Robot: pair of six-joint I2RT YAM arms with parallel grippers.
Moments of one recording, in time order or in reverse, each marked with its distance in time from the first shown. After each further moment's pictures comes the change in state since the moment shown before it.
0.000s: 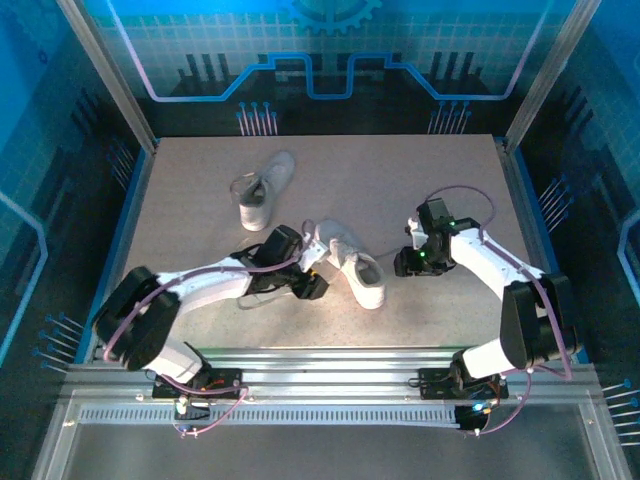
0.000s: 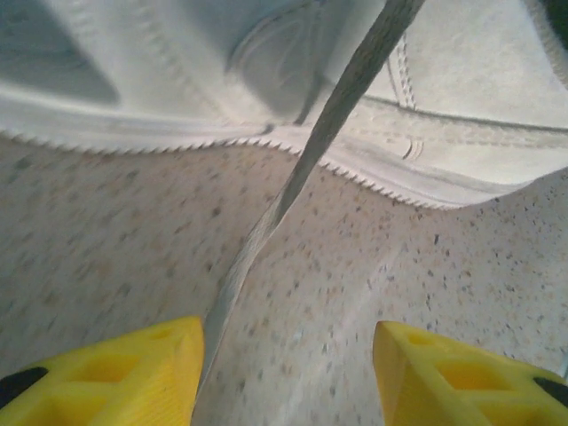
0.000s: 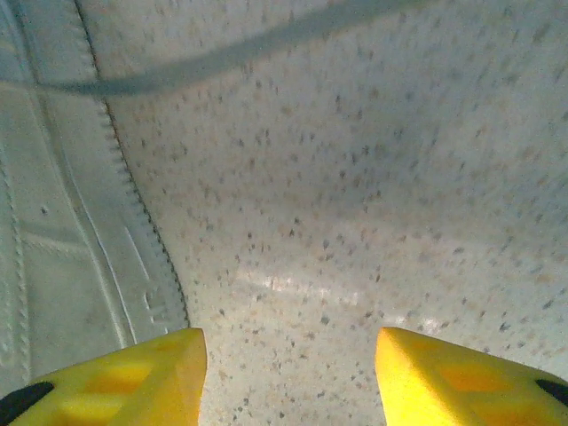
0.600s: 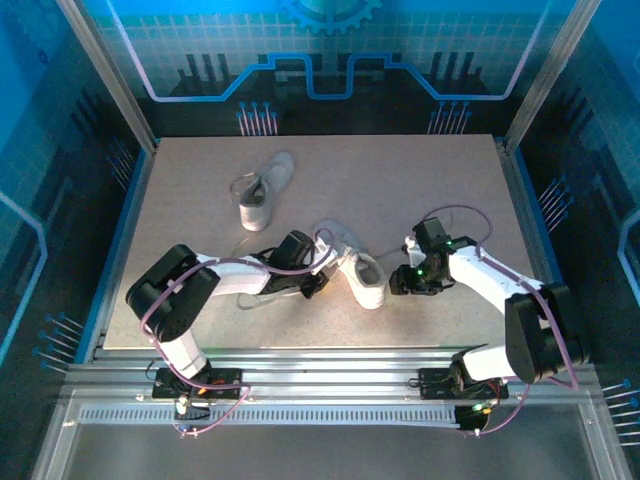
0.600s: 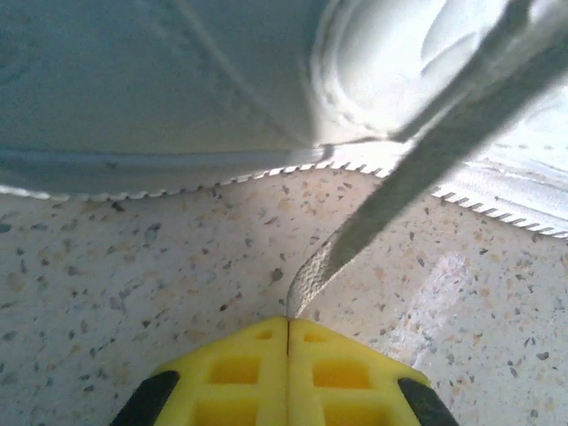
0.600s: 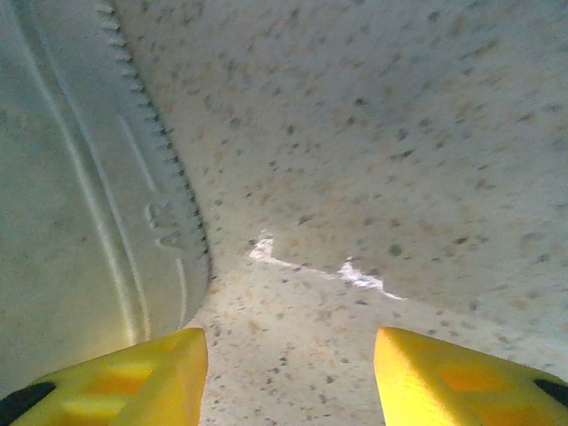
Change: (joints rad) left arm -0.016 0.176 -0.029 0.219 -0.097 0.064; right arm 0.051 -0.064 -0.163 0.077 -0.099 0.077
